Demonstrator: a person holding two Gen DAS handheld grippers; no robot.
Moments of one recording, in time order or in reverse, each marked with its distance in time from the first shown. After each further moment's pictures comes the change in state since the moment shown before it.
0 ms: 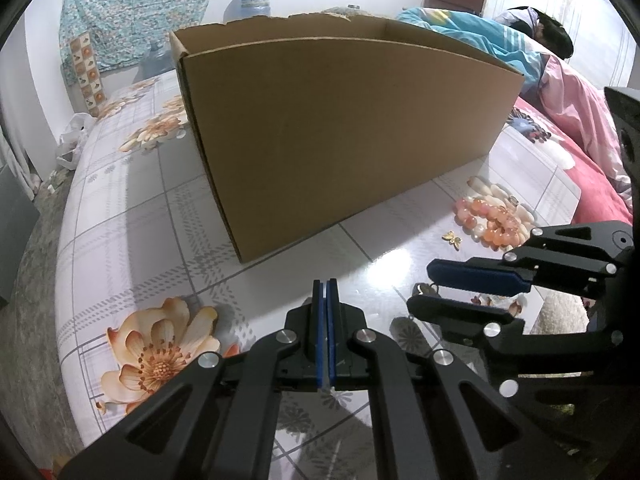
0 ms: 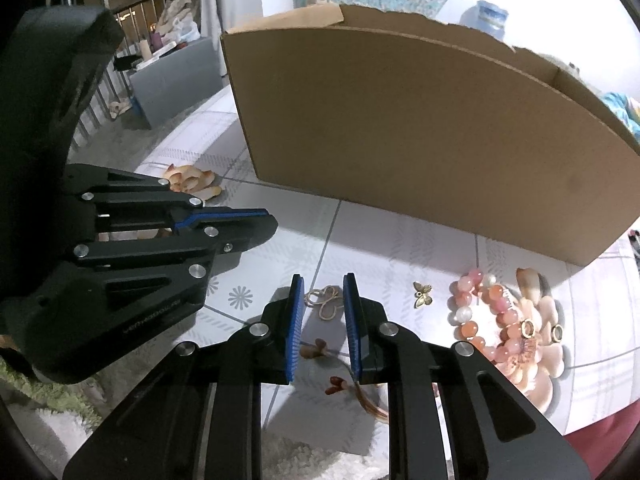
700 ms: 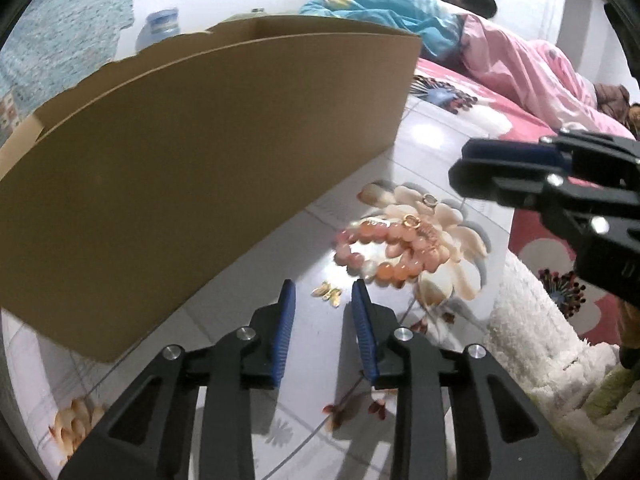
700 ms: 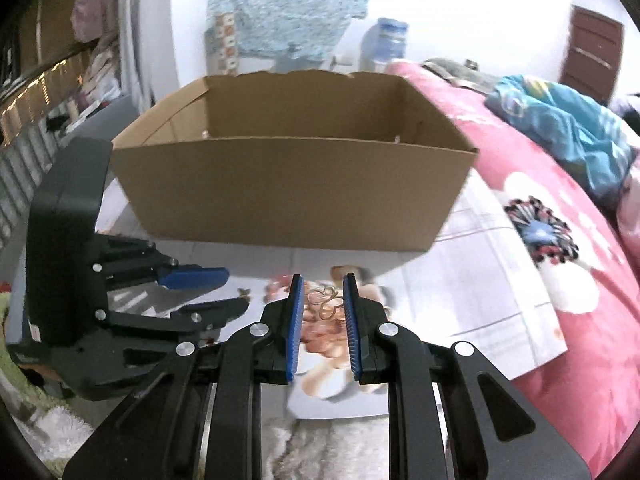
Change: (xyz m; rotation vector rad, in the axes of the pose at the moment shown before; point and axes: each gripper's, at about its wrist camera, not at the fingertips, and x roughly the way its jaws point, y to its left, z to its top) left arm 0.030 -0.071 0.030 0.239 -0.004 -0.179; right arm -0.083 -0.075 -0.028 0.203 -0.134 -0.249
